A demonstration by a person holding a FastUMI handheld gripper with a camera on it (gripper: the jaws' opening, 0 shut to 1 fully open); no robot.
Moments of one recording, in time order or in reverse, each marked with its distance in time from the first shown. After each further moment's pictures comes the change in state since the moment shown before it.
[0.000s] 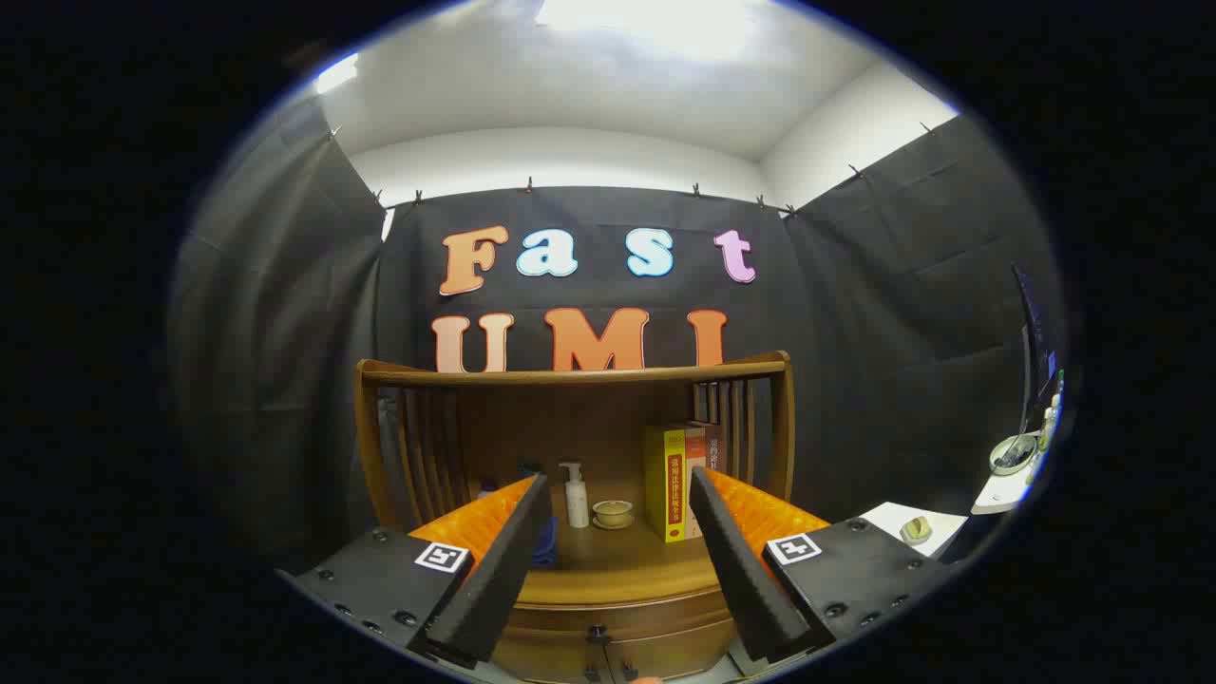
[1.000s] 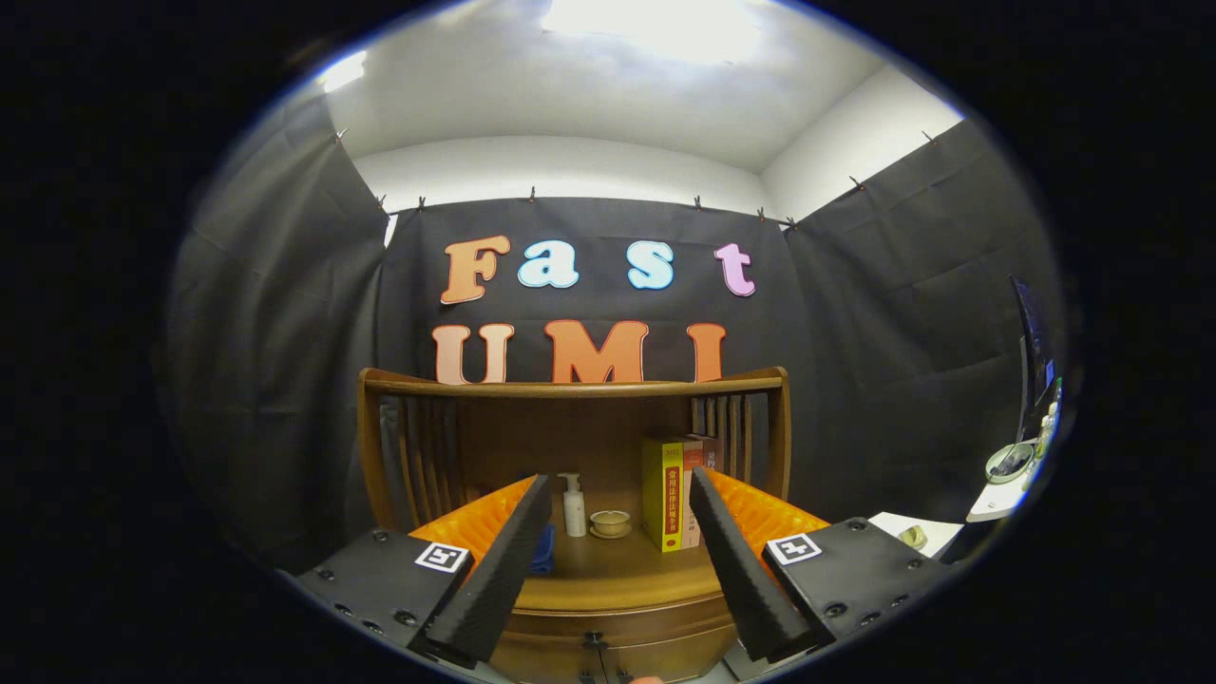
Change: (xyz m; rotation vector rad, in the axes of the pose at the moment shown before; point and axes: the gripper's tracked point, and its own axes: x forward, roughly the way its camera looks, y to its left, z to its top) arm -0.004 0.003 0.014 -0.014 -0.035 0.000
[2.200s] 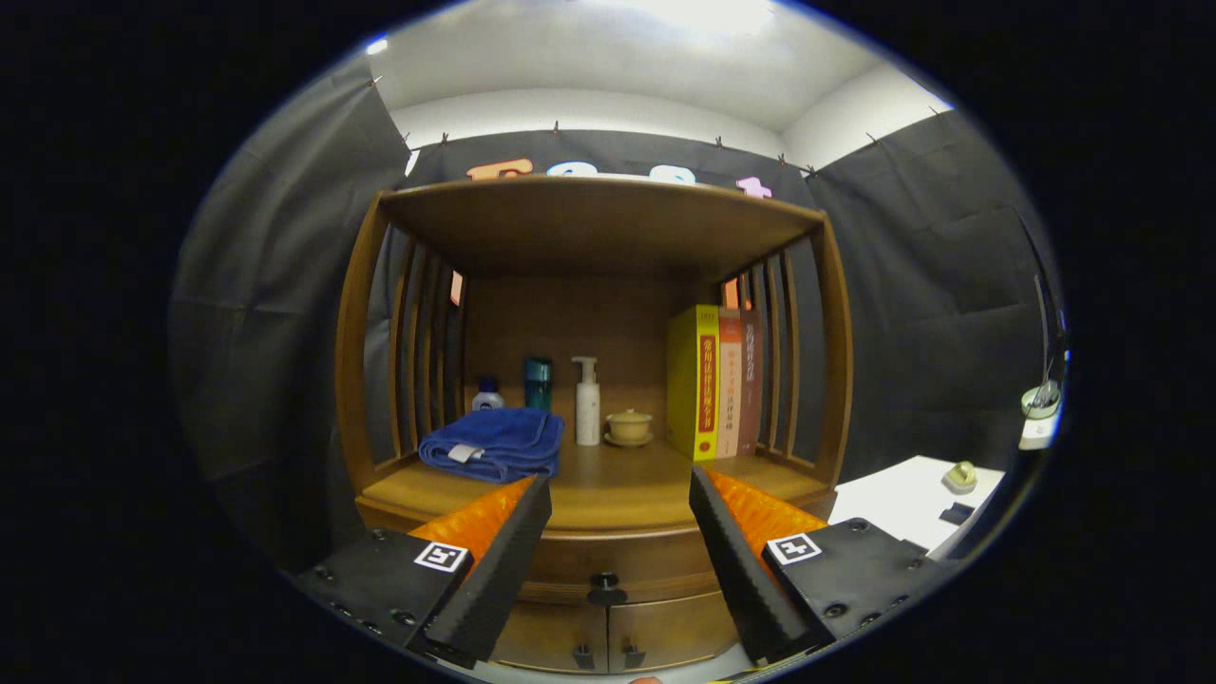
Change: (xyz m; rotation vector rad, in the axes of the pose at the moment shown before) arm -0.011 0.030 -0.265 -0.003 0.175 0.044
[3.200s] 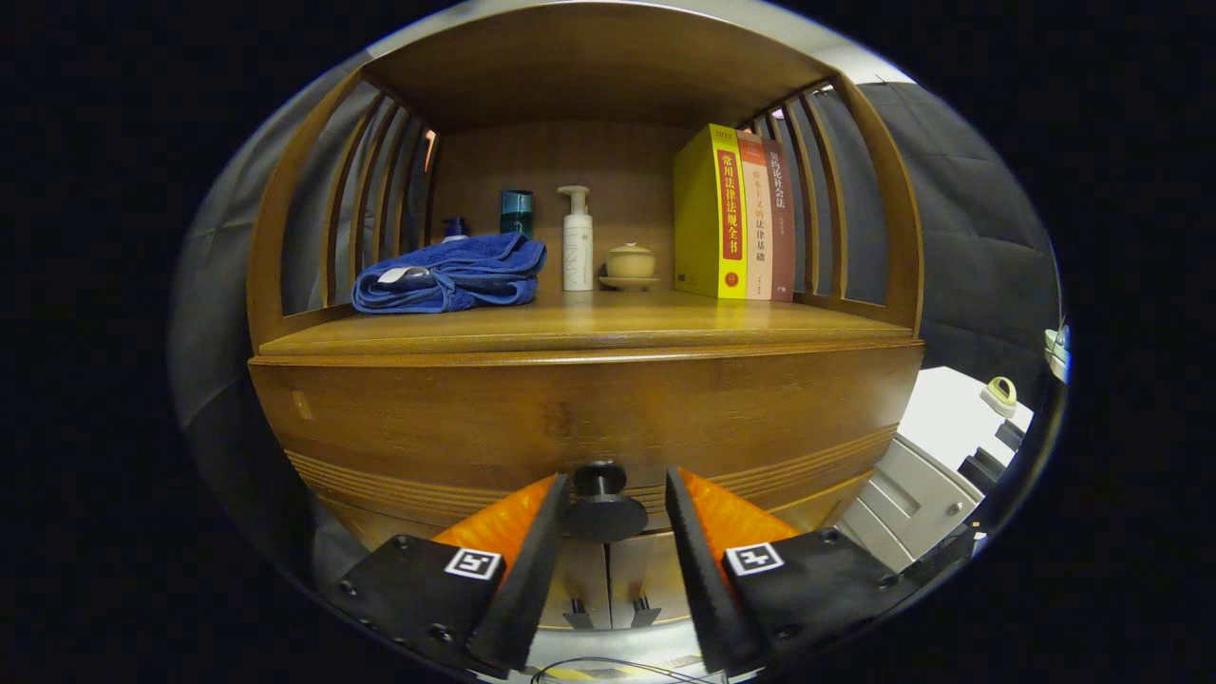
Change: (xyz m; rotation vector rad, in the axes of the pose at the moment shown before) arm 0.055 -0.006 -0.183 -0.013 0.298 -0.009
